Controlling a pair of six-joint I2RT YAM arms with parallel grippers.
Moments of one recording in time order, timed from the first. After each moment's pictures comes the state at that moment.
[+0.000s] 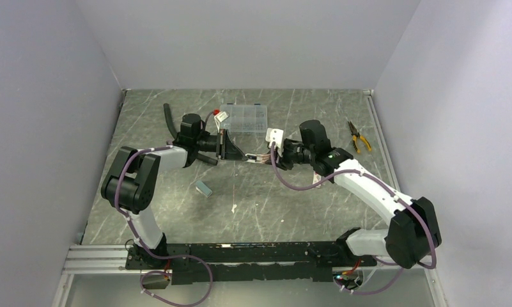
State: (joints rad) left arm -0.31 1.78 0.90 0.54 1.24 -0.62; right arm 0.53 1.27 0.91 -0.21 -0.62 -0.63
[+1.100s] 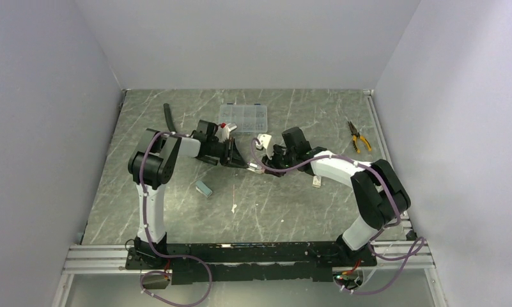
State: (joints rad) left arm -0.32 2.12 1.14 0.10 1.06 -0.47; right arm 0.53 1.62 0.89 -0.10 -0.47 -0.51
